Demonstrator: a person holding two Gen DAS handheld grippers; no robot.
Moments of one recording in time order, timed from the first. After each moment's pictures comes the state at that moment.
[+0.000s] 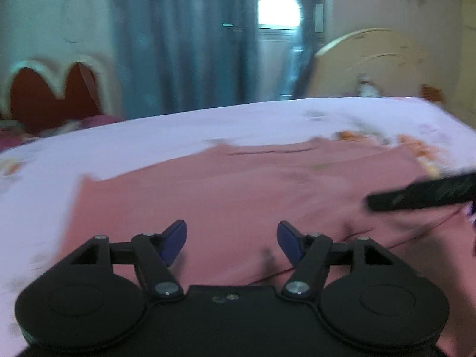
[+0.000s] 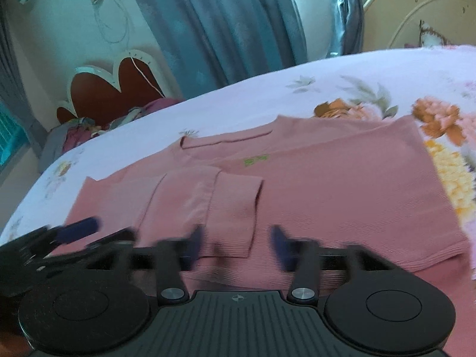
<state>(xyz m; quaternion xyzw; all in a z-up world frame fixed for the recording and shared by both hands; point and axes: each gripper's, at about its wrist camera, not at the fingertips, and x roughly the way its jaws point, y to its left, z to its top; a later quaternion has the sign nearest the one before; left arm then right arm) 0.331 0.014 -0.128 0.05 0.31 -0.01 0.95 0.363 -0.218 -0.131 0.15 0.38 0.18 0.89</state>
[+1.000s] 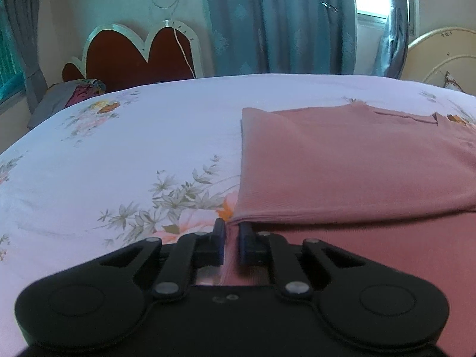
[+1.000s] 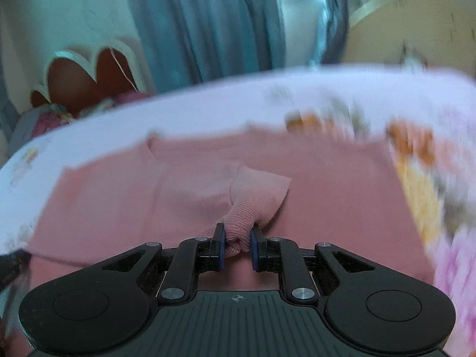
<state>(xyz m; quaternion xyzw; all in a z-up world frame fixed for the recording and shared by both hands) 0.316 0.118 -0.168 0.03 0.34 0.13 0.93 0.370 -0.226 -0.150 0.09 0.42 0.13 0.90</state>
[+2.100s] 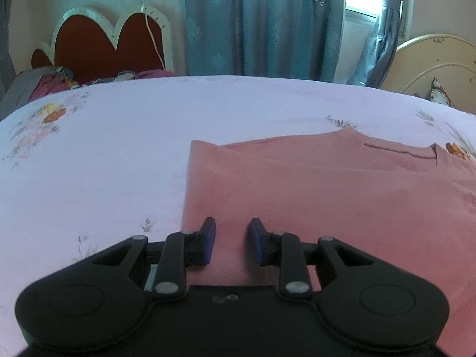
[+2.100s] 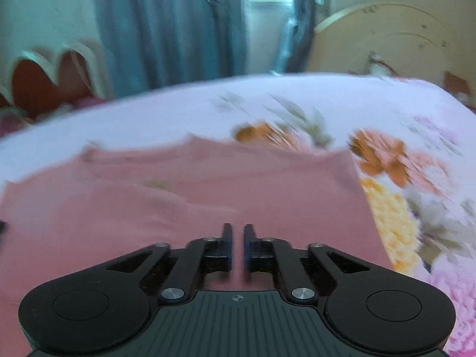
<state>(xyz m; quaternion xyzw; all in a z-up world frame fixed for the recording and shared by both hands) 0.411 0.119 -0.165 -0.01 0.37 0.08 0.93 0.412 -0.243 -0.169 0.05 0.39 0.04 0.92</state>
